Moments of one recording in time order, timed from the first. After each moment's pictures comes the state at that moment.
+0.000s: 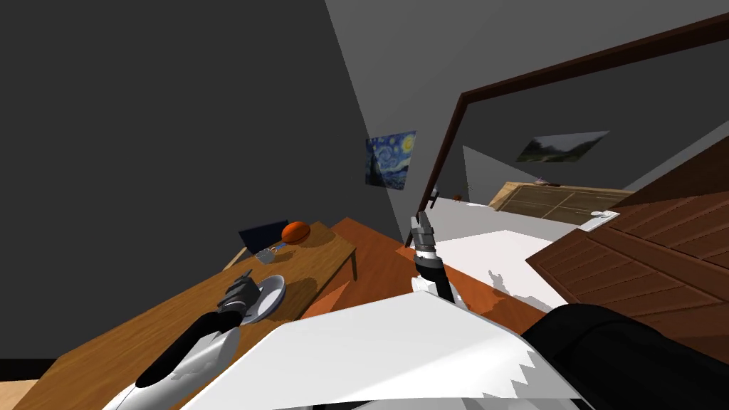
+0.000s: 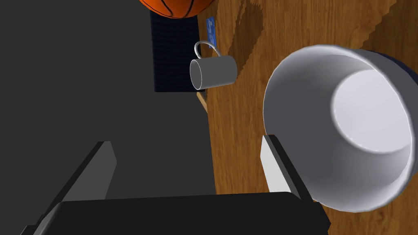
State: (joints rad) left arm 0.52 0.16 0.37 -2.09 0.19 0.54 0.24; right arm 0.52 0.04 -0.03 -2.22 0.07 -0.59 0.12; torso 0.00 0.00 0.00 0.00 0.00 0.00
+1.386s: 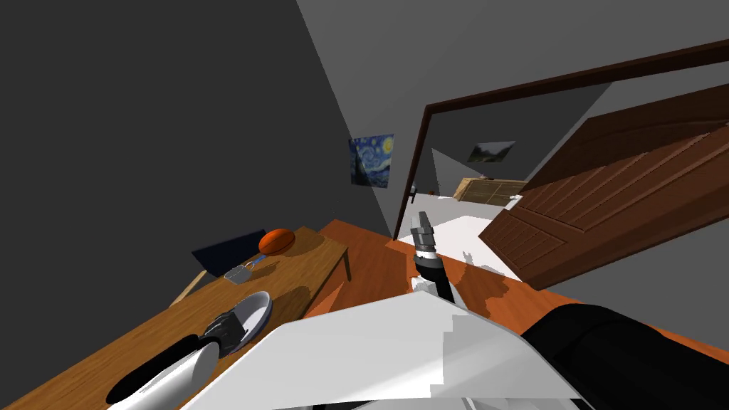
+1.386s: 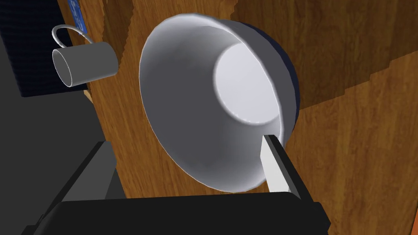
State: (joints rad) left arm 0.52 0.14 0.50 -1.99 0.27 0.92 0.28; right arm 0.52 0.04 -0.03 -2.22 0.07 -0.59 0.12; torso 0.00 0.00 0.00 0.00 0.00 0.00
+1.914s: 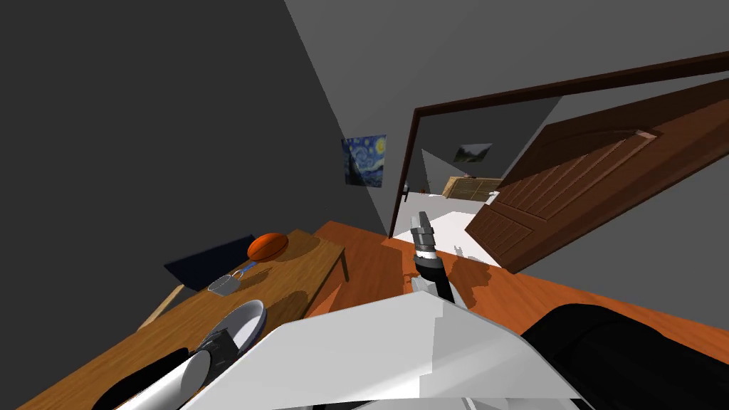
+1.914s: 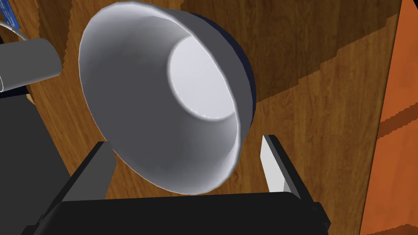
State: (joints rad) left arm 0.52 0.12 0.55 -1.96 0.29 1.07 0.30; right arm 0.52 0.04 -0.03 -2.22 0.07 -0.59 0.12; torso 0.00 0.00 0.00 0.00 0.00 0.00
